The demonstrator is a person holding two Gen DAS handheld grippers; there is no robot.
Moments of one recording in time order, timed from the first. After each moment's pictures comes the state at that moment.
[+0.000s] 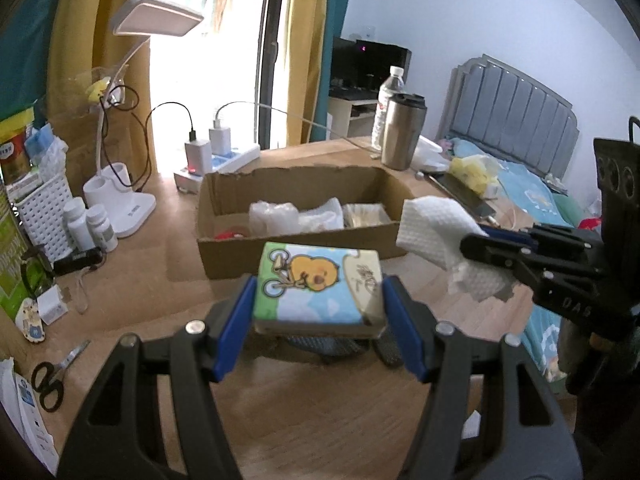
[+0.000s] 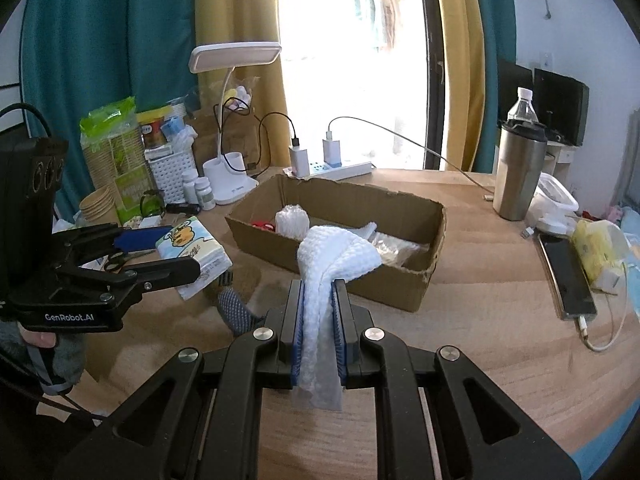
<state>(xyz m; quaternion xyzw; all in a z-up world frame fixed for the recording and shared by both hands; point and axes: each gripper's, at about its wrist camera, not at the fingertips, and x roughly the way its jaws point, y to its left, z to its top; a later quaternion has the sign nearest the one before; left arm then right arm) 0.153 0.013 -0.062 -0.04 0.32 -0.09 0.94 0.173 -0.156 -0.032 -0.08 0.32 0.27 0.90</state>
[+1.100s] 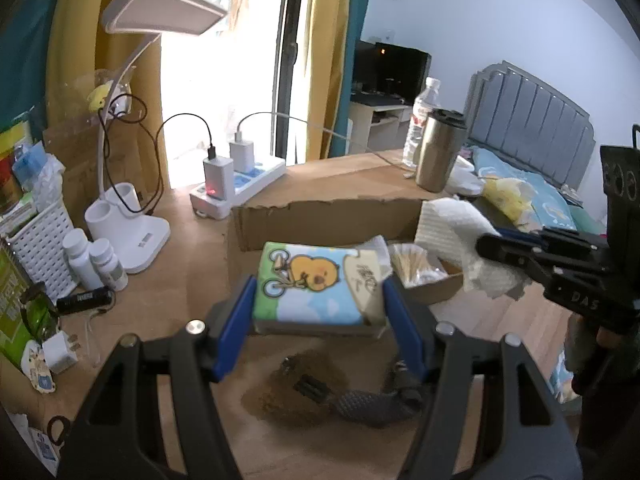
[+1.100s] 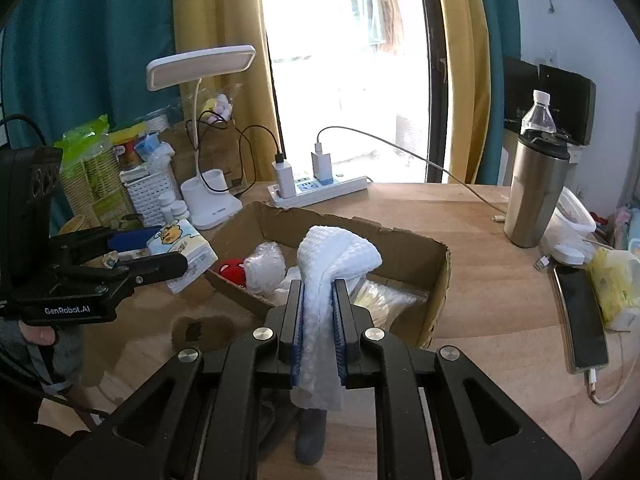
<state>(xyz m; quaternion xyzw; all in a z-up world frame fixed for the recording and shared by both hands) 0.222 0.044 -0.057 -0.05 0.33 -0.07 0.94 0.249 -0.143 -0.029 -0.07 0.33 0.28 0.90</state>
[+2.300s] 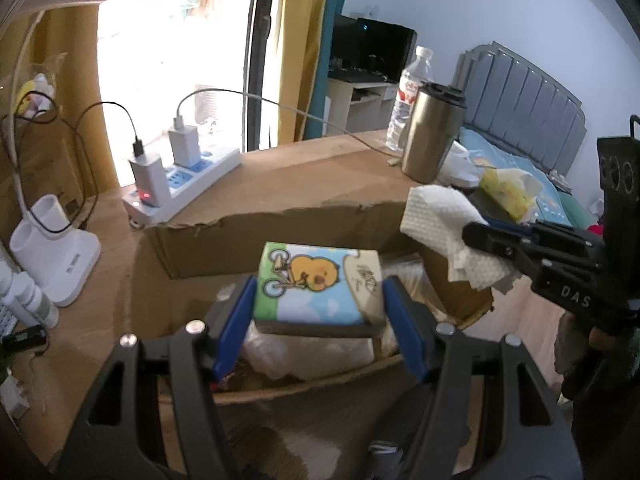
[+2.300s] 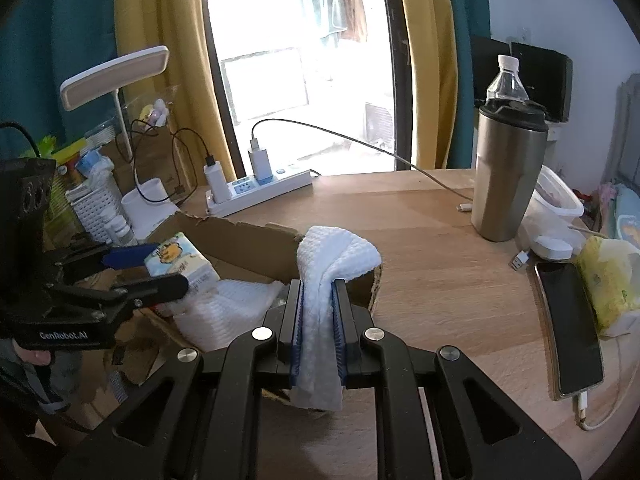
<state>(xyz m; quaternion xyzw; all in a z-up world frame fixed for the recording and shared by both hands) 0.308 -0.004 -0.085 -0.04 0.36 -0.11 0.92 0.319 -0.182 -0.051 -0.05 0.35 0.23 0.91</state>
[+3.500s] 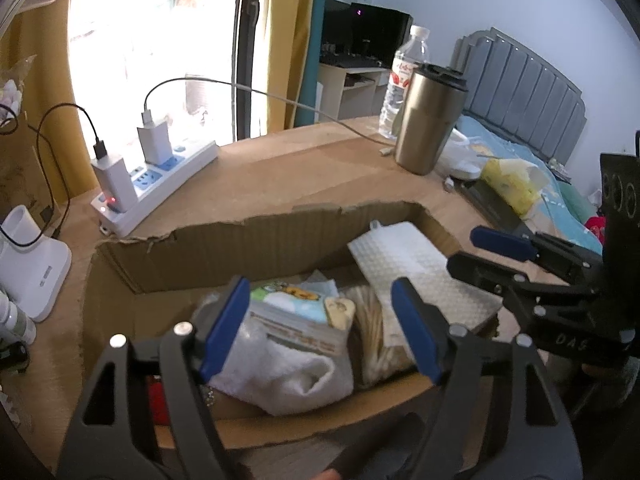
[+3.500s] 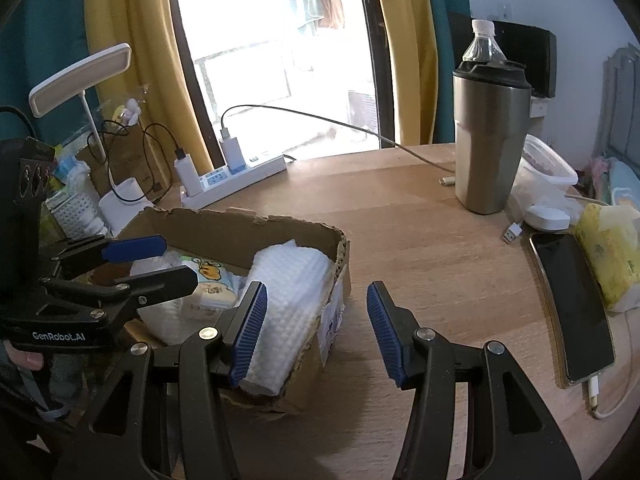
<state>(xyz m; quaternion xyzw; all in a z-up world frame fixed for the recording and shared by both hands) 0.337 -0.028 -0.093 -0.04 0.38 -0.12 0.92 0.333 -0.201 -0.072 -0.03 0.37 0.21 0.91</state>
